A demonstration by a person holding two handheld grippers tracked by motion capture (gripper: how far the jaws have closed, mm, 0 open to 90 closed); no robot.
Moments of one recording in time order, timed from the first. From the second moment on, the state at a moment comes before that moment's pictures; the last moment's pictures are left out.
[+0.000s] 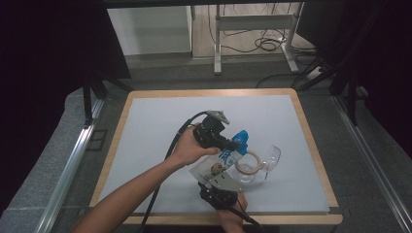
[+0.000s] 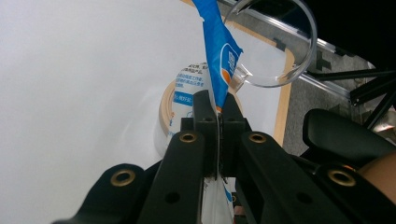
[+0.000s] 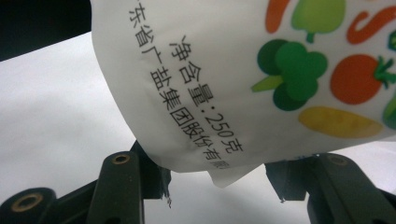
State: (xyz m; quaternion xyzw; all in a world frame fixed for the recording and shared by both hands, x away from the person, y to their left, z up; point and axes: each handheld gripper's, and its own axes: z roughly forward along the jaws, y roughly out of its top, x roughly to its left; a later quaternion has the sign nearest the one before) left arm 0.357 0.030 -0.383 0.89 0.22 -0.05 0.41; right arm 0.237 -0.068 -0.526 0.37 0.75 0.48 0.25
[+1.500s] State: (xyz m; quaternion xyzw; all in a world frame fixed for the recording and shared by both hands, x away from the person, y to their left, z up) left arm 0.370 -0.003 -0.373 0.92 0.19 -0.07 0.34; right arm 0.240 -0.063 -0.514 0.38 0.74 0.49 0.25
